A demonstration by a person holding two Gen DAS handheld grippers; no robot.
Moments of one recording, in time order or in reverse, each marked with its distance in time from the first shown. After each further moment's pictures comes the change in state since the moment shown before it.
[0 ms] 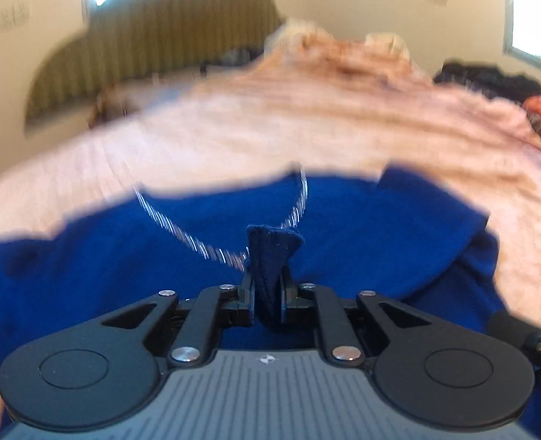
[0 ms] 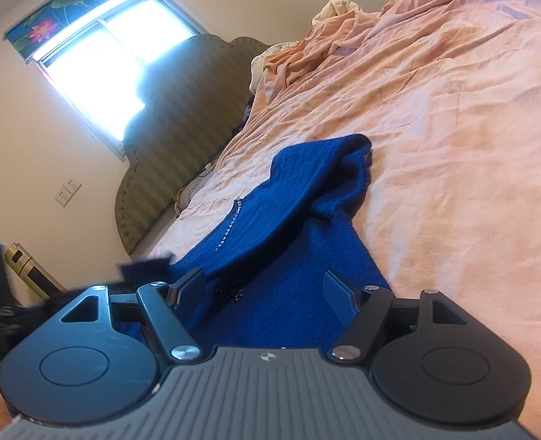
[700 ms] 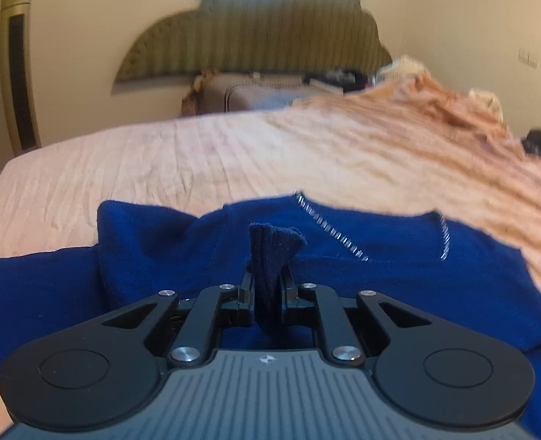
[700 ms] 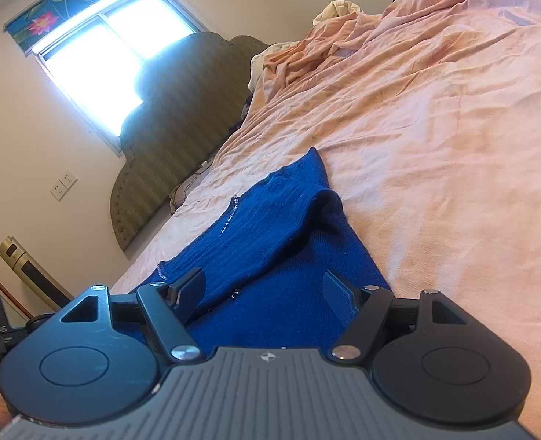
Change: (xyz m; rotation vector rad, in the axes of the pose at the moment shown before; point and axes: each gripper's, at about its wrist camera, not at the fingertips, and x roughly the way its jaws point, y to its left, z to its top) left arm 0.004 0.122 -0.009 -0.246 0.053 0.168; right arm 0.002 0.001 0.000 -0.022 0.003 -0.013
